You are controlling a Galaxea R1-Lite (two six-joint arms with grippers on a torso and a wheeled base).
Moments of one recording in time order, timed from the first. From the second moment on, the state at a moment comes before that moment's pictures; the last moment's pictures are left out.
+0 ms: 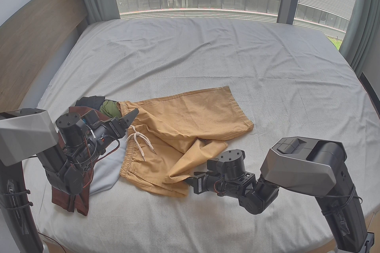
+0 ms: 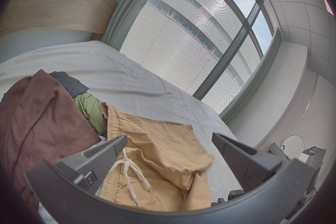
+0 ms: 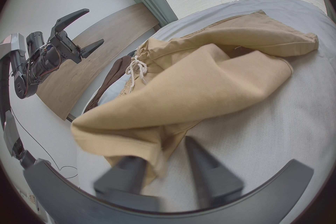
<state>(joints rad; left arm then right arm) -0.18 2.20 -0.64 -1.55 -0.22 -0.51 0.66 2.60 -1.09 -1.05 0.18 0.32</state>
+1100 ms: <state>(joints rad) -0.18 2.20 -0.64 -1.55 -0.22 -0.50 0.43 2.27 -0.71 -1.06 0.11 0.22</state>
